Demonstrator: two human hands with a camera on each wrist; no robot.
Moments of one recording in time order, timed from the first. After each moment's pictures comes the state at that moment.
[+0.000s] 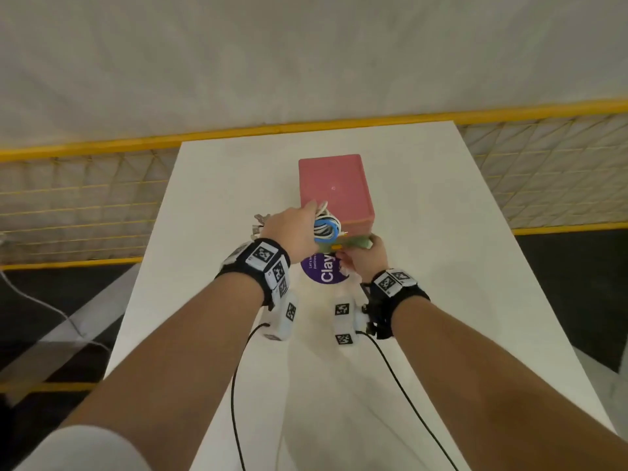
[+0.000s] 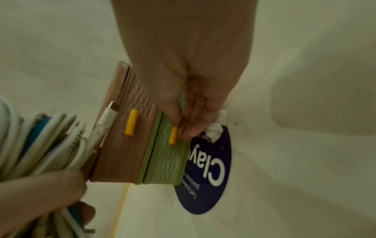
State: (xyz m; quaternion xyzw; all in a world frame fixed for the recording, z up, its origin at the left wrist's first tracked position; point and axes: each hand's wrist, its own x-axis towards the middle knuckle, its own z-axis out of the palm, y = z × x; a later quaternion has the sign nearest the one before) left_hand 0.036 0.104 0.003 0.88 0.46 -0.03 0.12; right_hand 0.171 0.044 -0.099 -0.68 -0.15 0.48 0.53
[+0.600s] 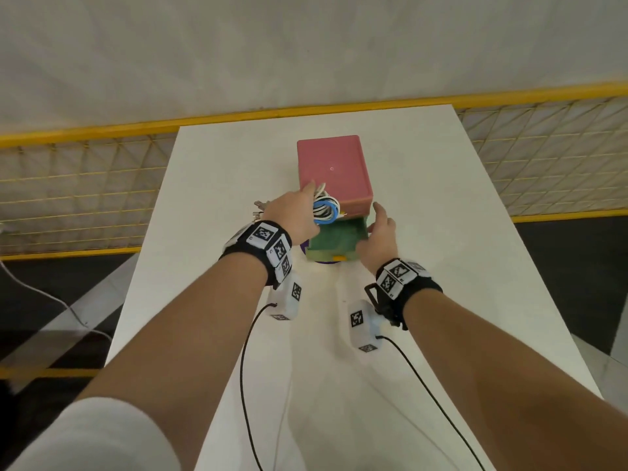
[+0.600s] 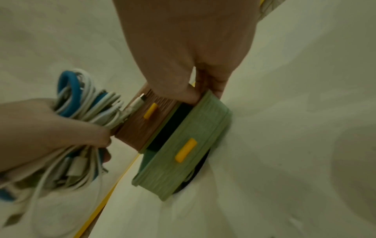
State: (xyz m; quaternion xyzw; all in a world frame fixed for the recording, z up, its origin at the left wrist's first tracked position) left_hand 0.035 0.096 0.000 0.86 0.48 -0.03 0.15; right_hand 0.169 0.007 -0.070 -0.80 -0.36 0.30 0.37
